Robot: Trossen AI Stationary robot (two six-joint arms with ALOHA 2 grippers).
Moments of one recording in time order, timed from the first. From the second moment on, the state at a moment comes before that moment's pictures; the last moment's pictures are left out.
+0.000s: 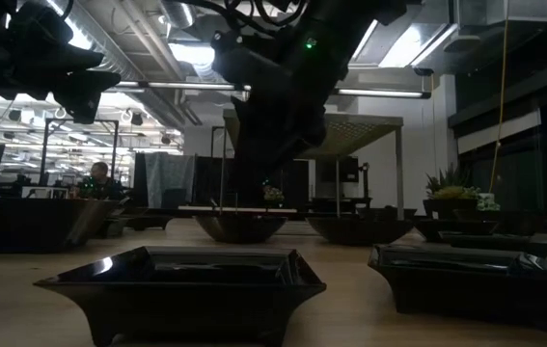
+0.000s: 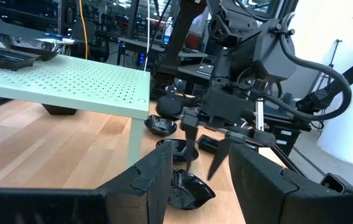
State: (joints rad) left arm 0.02 0.02 0.01 0.03 0.08 -0.25; right arm 0.25 2.06 1.54 -0.51 0.27 0.39
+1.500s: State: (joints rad) left arm 0.02 0.02 0.01 0.03 0.08 -0.25; right arm -0.32 1.58 1.54 -0.53 0.34 -0.27
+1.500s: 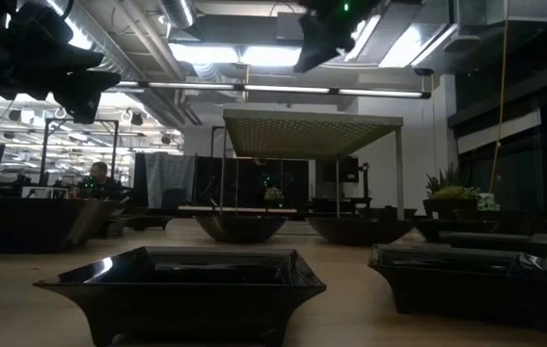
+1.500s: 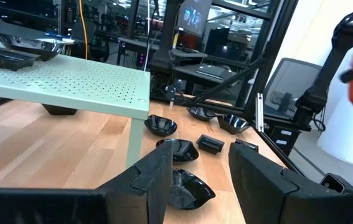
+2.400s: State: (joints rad) left arm 0.02 0.02 0.01 0.03 0.08 -0.25; right arm -0.76 1.79 1.54 -0.39 -0.07 -0.48
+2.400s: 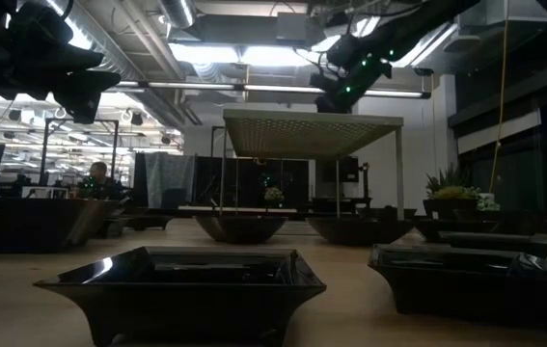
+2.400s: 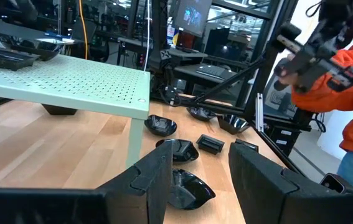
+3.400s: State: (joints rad) left arm 0.02 0.02 0.01 0.03 0.08 -0.25; right arm -0.74 1.81 1.54 -0.40 -0.26 -0.45
